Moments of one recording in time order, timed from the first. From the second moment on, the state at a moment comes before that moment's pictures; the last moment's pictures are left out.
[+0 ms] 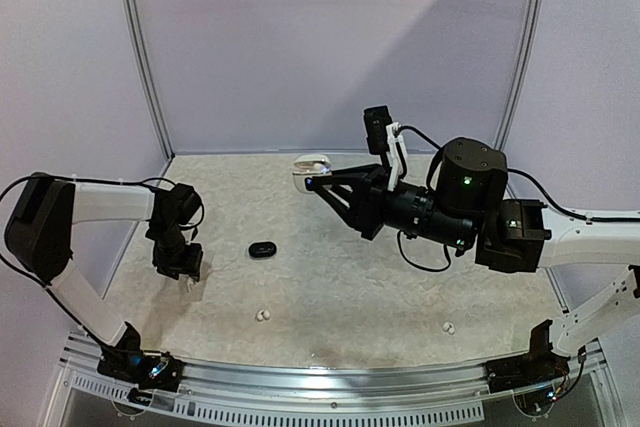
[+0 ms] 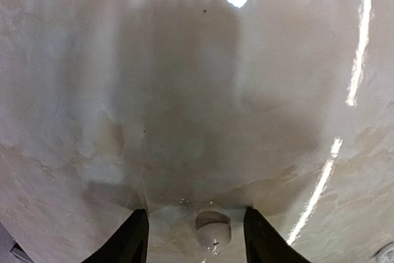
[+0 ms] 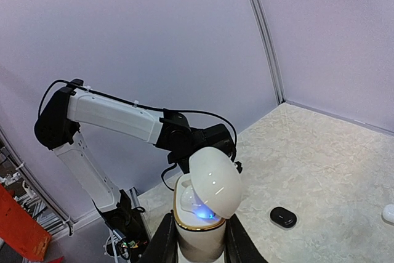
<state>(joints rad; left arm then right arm) -0.29 1.59 0.85 -0.81 -0.09 -0.33 1.22 1.31 1.07 0.23 0.14 0.38</state>
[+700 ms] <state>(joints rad) -0.28 1.54 0.78 -0.78 -0.03 -0.40 1.22 1.30 1.07 0.23 0.15 0.38</state>
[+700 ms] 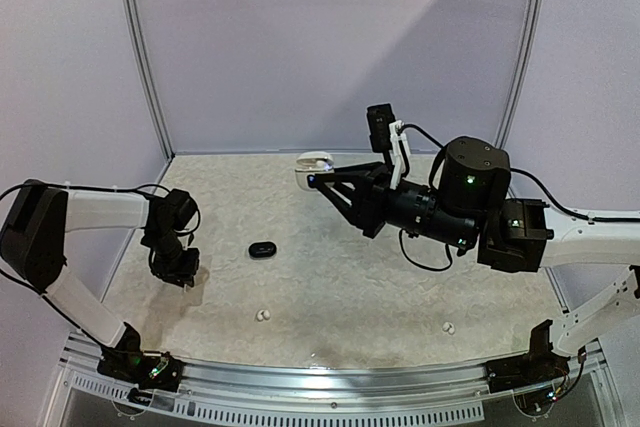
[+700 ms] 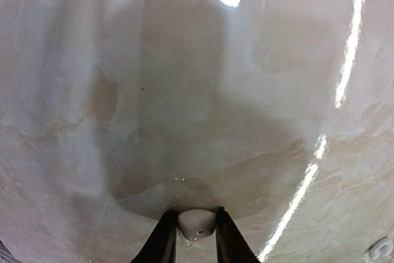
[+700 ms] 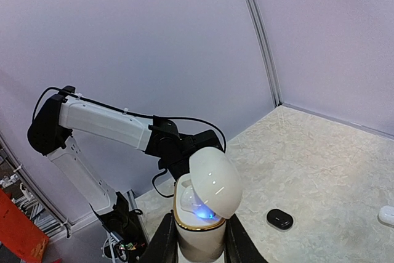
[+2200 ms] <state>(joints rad) -0.97 2.06 1.43 -0.74 0.06 -0.43 1.22 1.07 1.01 0.09 0.34 0.40</state>
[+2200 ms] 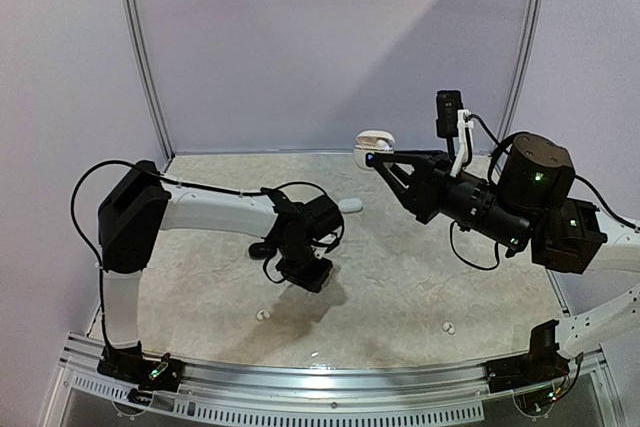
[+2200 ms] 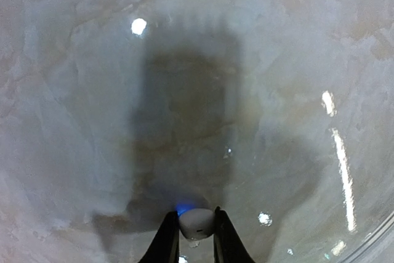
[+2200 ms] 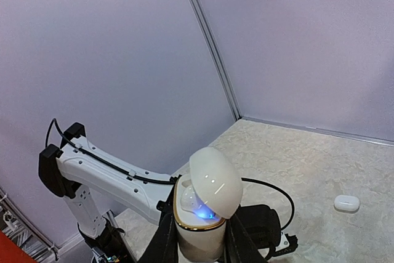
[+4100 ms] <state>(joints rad) -0.85 0.70 0.85 -0.18 0.55 -0.17 1.22 1.34 1.37 0.01 0.19 0.24</state>
